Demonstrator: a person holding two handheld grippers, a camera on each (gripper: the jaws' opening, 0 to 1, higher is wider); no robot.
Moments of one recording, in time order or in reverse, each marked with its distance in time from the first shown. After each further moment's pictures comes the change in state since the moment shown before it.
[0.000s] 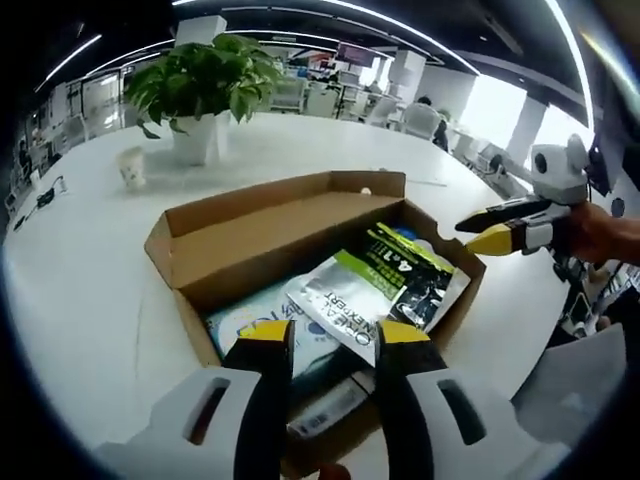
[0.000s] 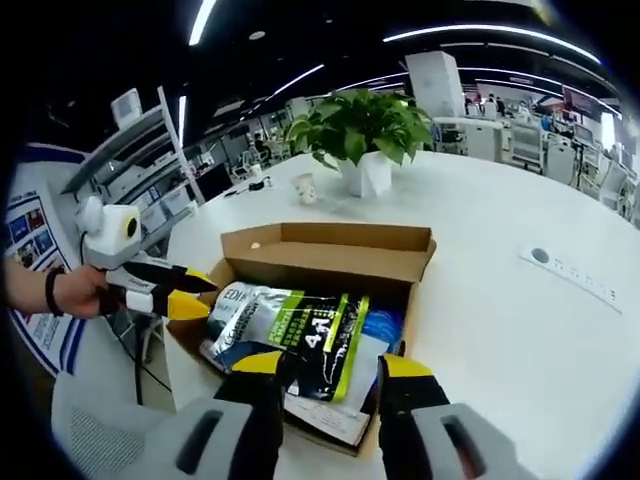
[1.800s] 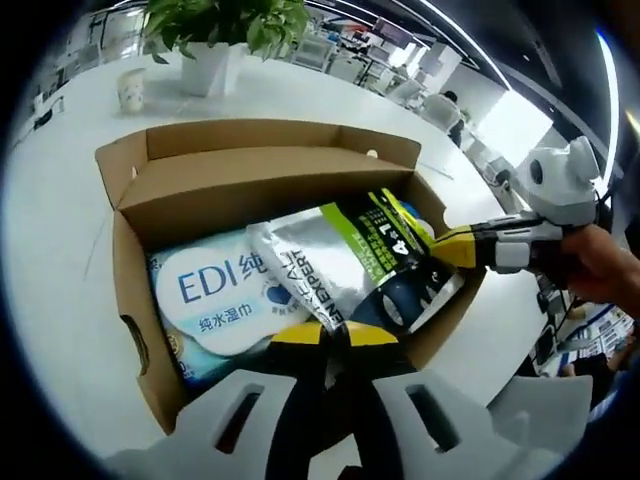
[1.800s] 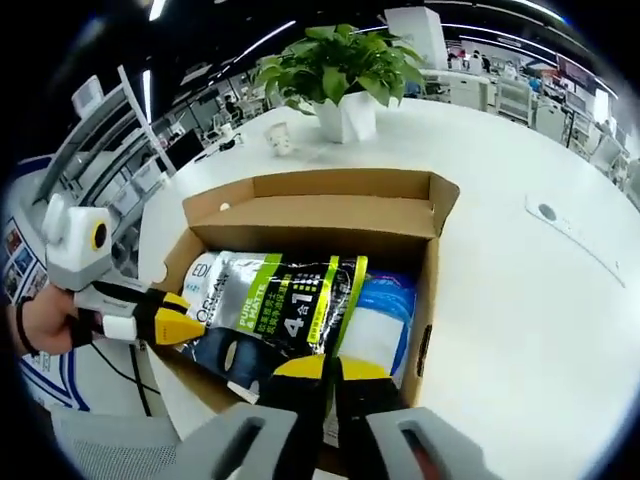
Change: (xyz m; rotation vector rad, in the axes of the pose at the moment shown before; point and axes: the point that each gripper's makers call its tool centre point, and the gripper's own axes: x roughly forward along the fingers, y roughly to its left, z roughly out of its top) left arm 0.029 -0.021 -0.031 -0.228 0.138 -0.033; right arm 0.037 -0.001 -0.024 0.091 0.198 -0.086
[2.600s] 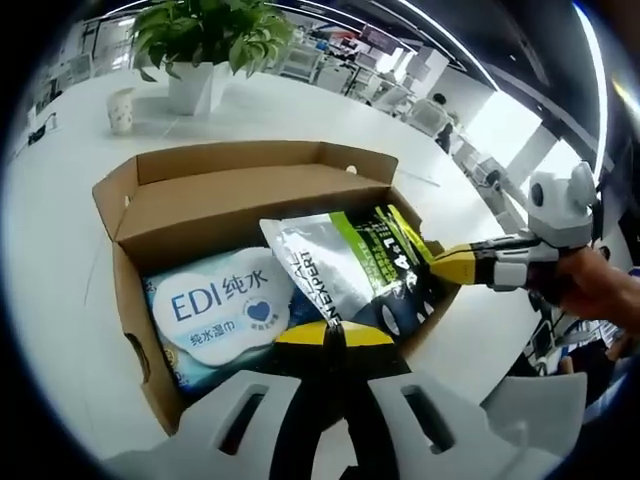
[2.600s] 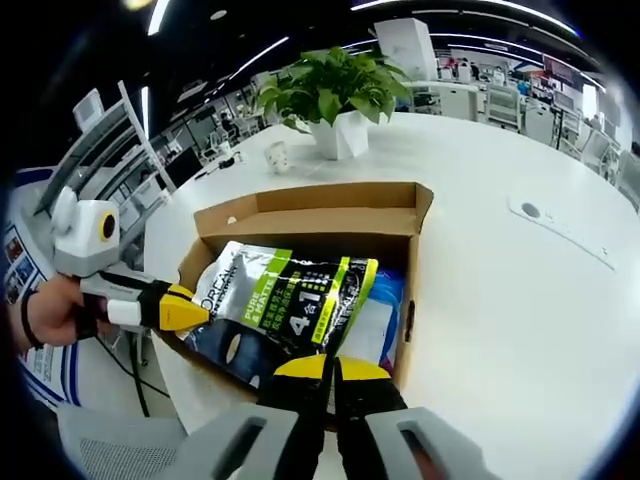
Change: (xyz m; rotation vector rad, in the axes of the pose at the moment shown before) left arm -0.012 -0.027 0.021 0.048 -0.038 -0.047; right arm -0.034 -0.003 -0.006 0.037 -0.078 -0.014
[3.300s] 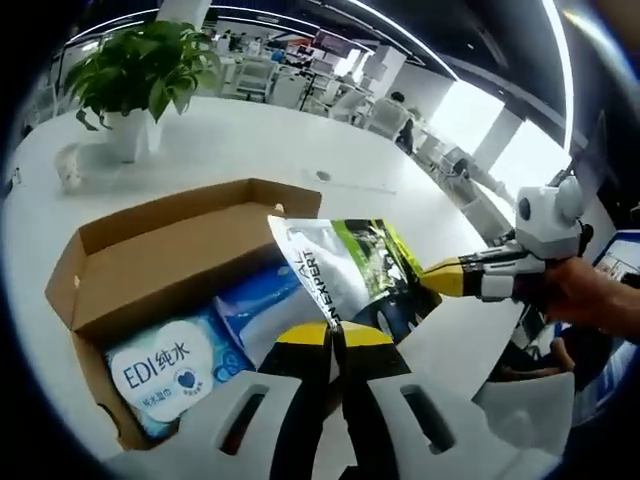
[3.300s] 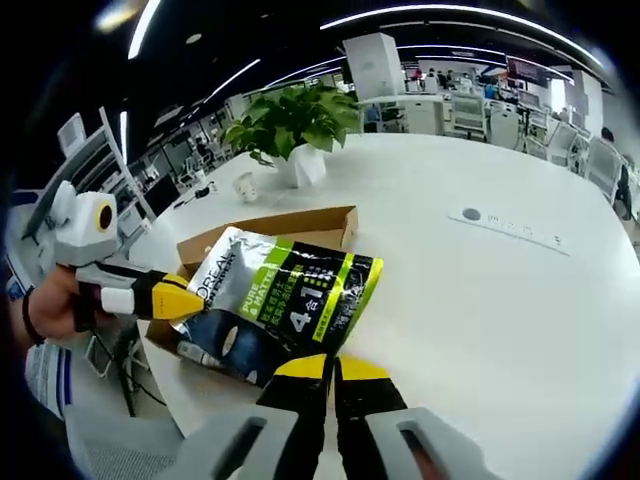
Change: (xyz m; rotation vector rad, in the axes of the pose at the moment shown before) left arm 0.017 -0.077 0.043 0.131 -0.019 -0.124; right arm -0.062 -0.051 0.002 0.074 -0.084 -0.097
